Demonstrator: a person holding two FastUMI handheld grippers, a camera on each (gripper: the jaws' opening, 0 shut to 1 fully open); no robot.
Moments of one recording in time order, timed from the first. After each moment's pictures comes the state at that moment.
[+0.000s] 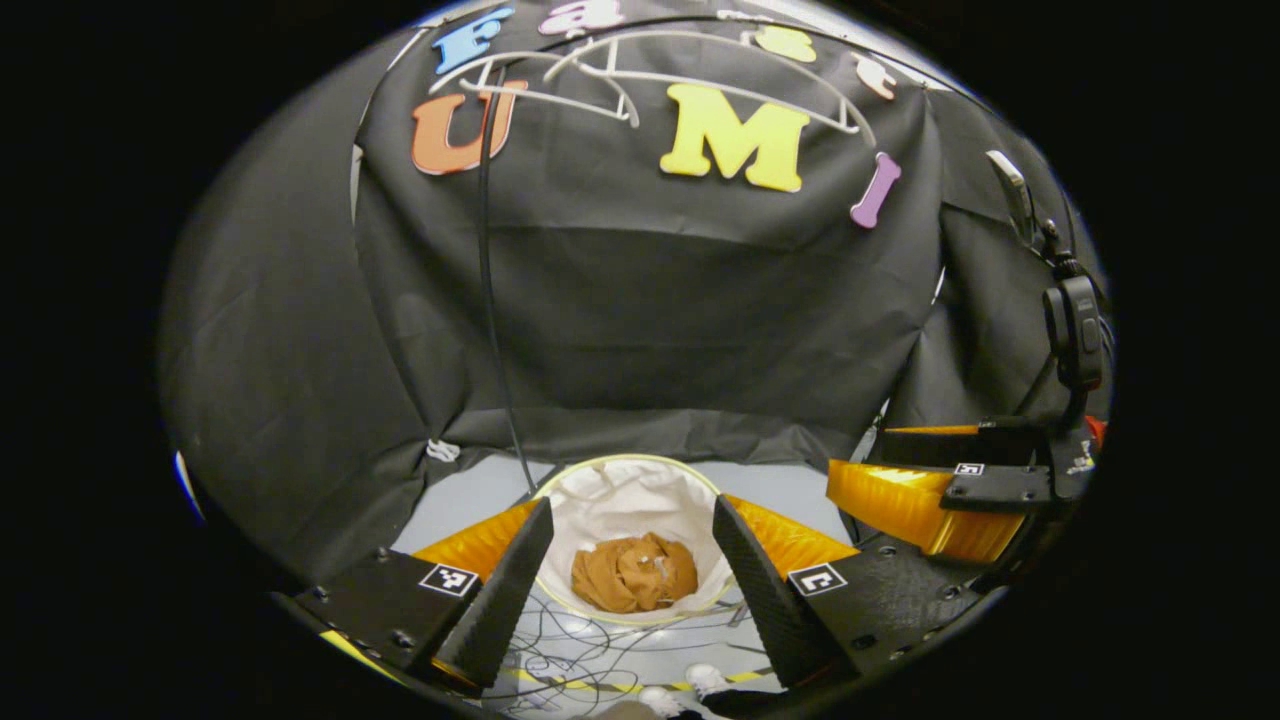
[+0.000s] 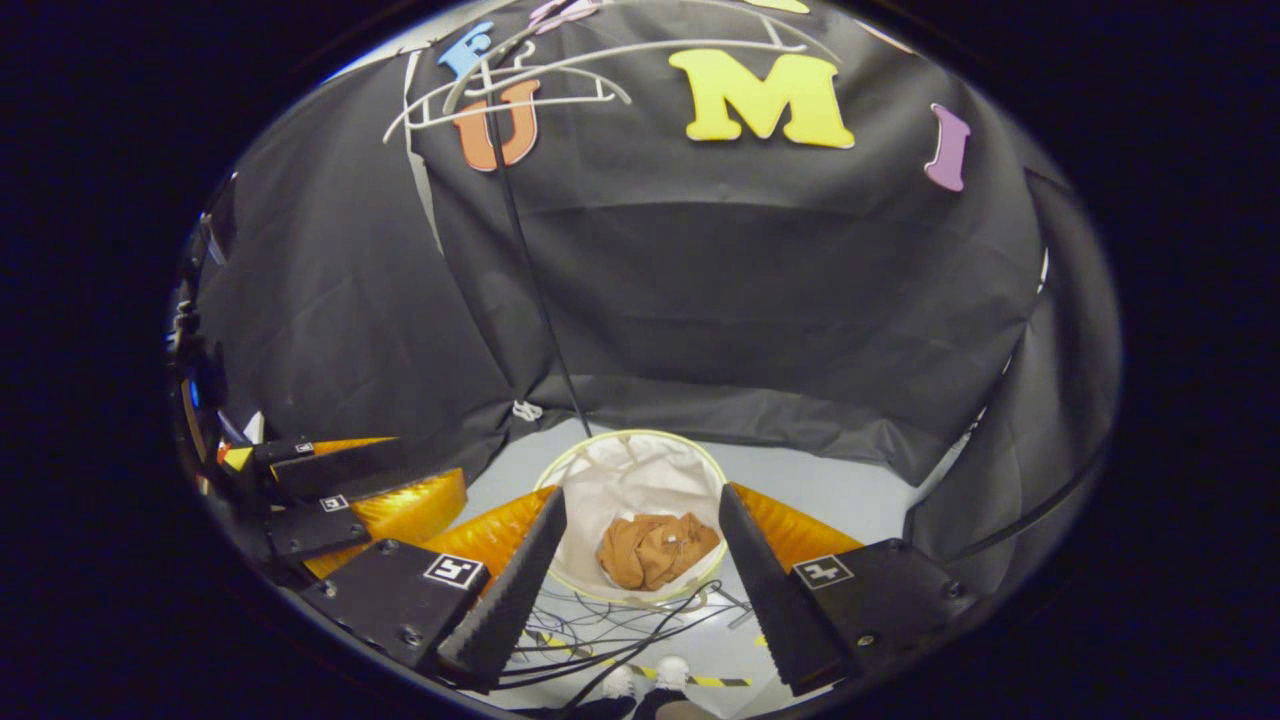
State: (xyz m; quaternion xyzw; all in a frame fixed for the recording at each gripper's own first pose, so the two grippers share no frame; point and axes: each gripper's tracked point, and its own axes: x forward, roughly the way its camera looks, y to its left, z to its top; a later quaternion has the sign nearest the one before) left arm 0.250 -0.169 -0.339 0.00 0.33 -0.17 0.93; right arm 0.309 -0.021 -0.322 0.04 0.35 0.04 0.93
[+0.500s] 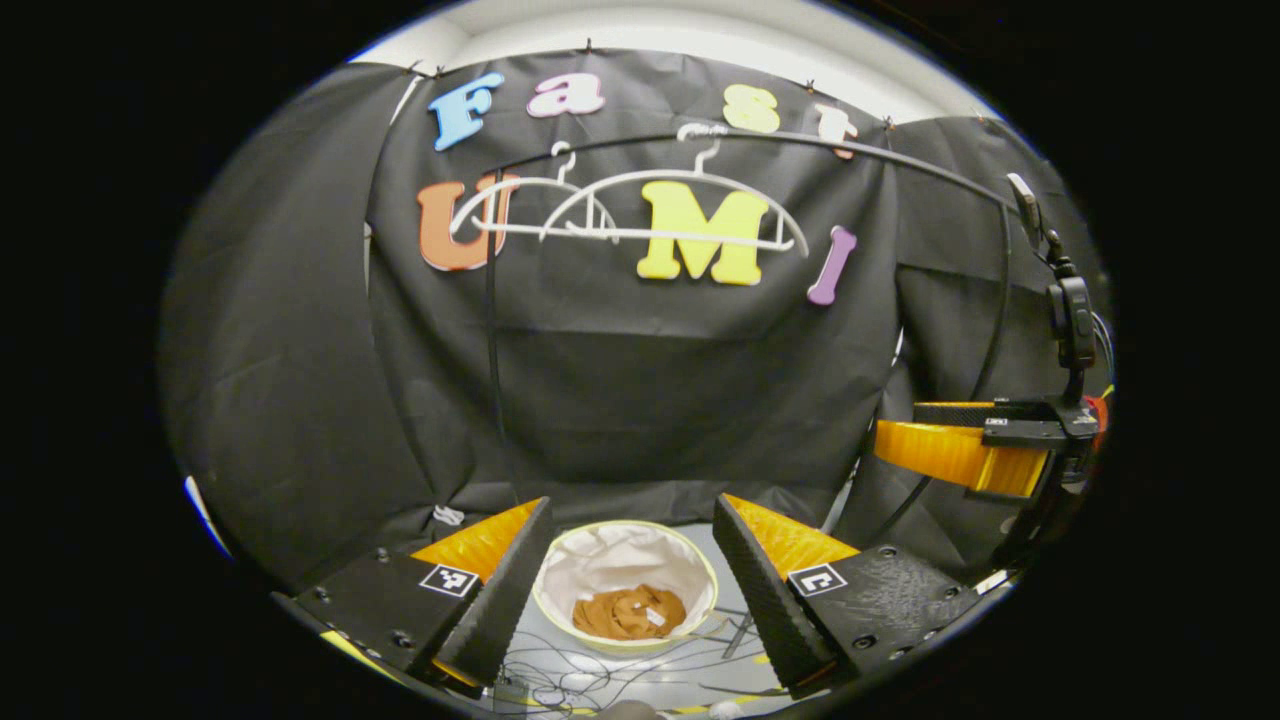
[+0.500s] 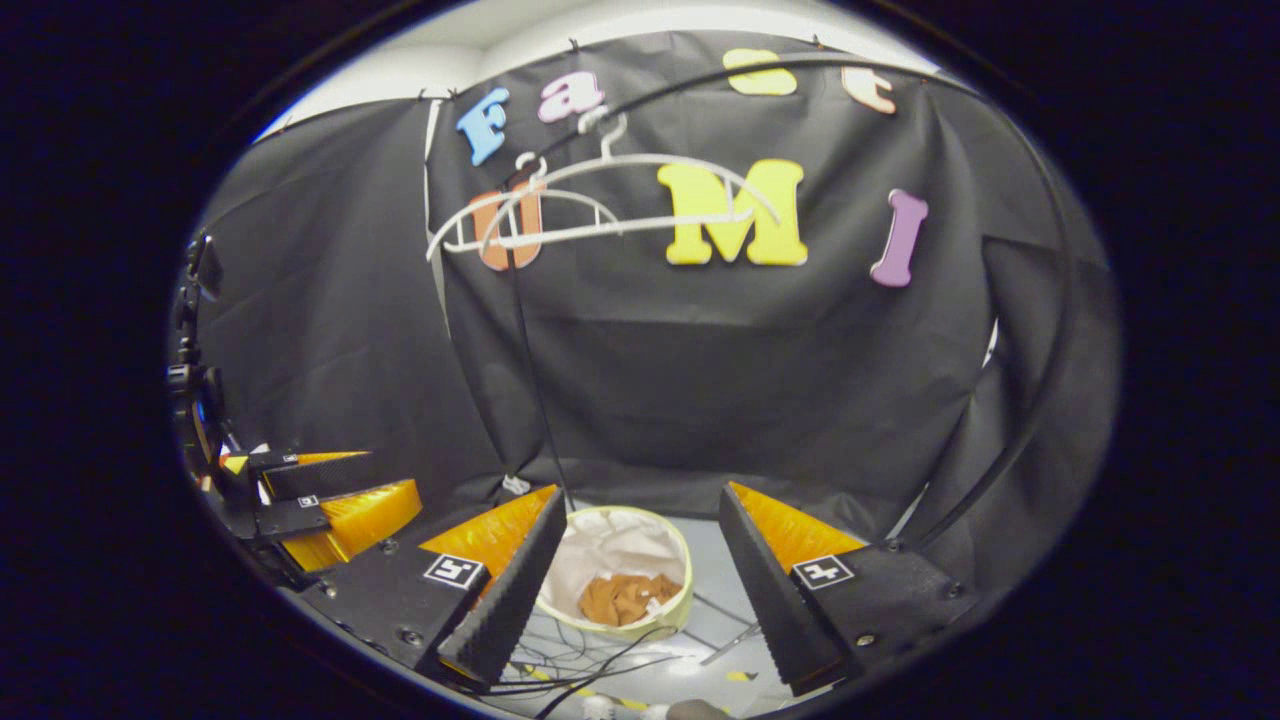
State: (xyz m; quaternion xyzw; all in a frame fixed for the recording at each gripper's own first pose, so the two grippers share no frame) left arm 0.218 -0.164 -0.213 -0.02 0.21 -0.19 0.96; right arm 0.233 -0.064 -0.154 0.02 0.20 0.03 0.98
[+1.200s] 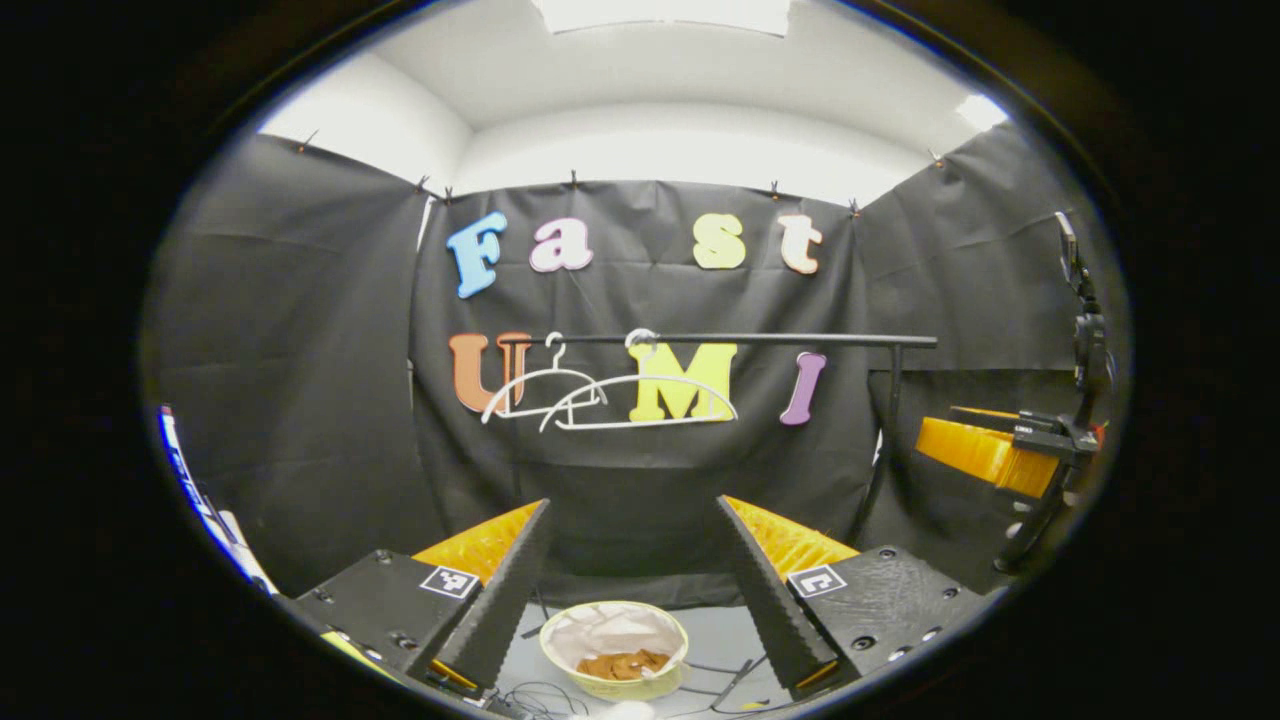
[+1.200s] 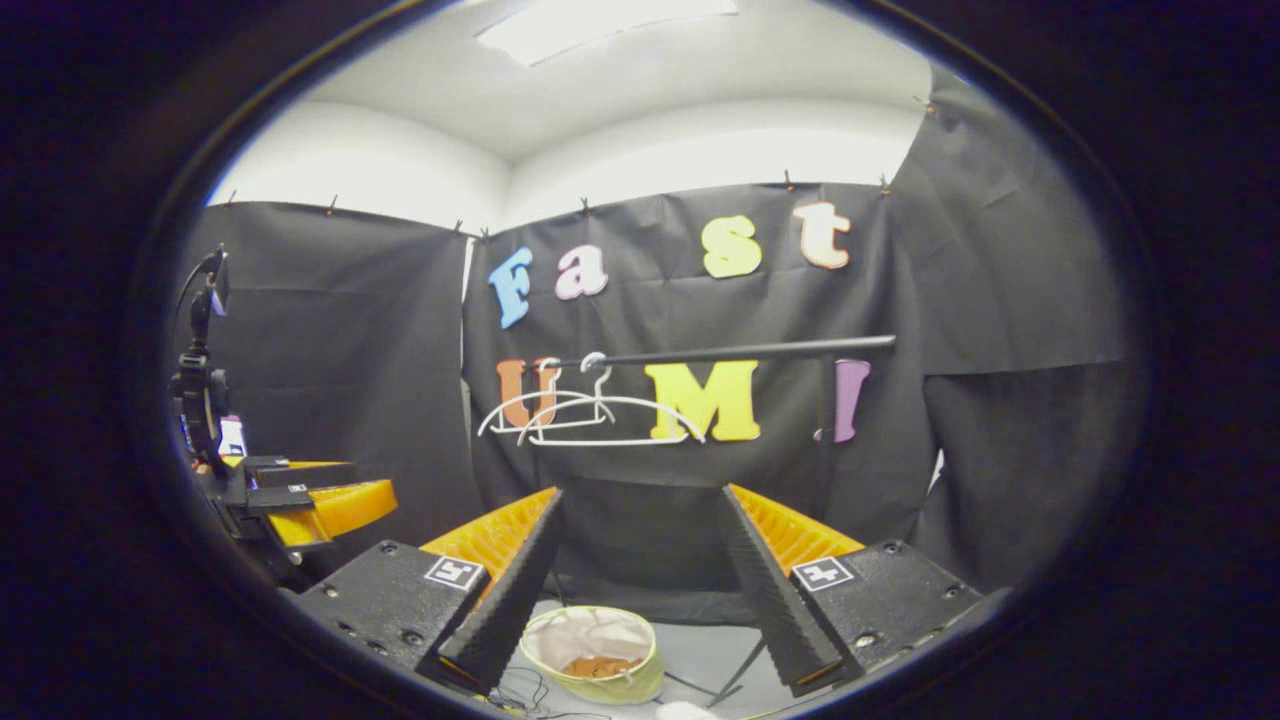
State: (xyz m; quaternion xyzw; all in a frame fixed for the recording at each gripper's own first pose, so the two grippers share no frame) left arm 0.077 -0.204 -0.024 0.00 0.04 -0.14 0.99; right arm 0.030 -0.160 0.031 0.03 -0.02 0.04 1.00
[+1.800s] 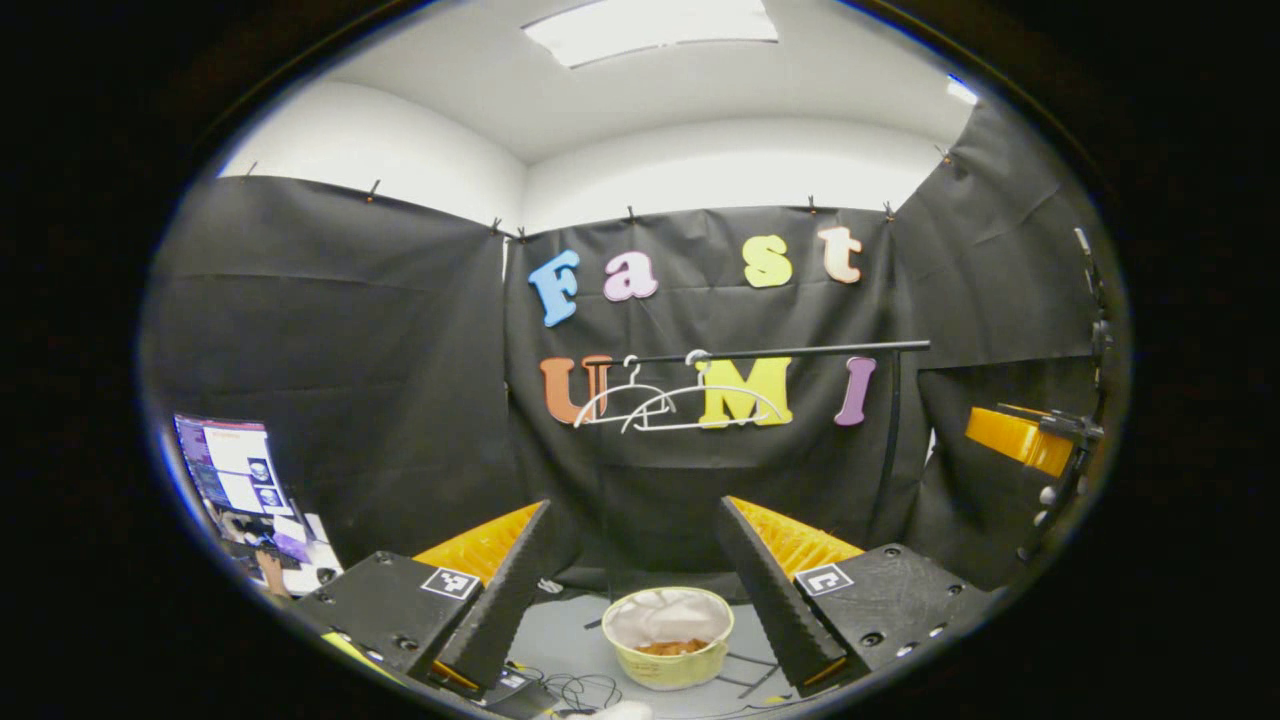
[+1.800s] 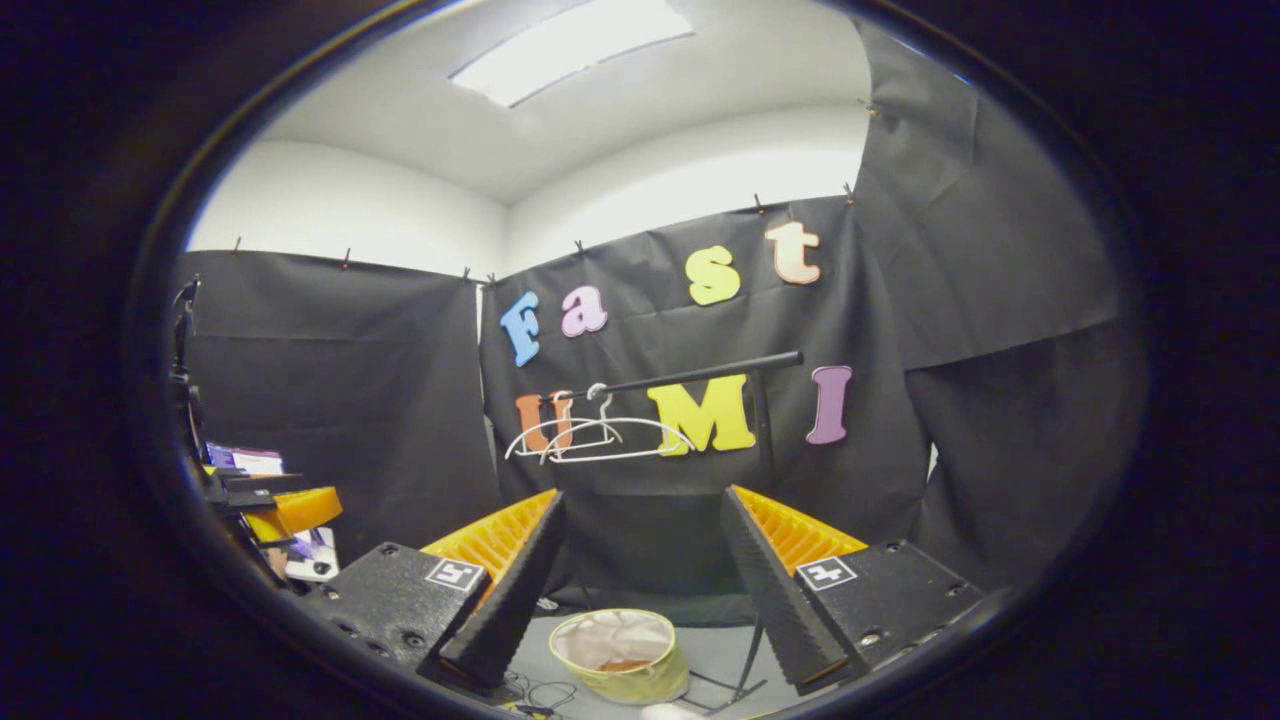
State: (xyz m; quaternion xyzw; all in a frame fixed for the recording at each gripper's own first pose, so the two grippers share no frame) left arm -0.049 -0.156 -0.012 0.03 0.03 -0.02 1.00; right arm -0.082 -0.188 0.017 0.06 -0.03 0.07 1.00
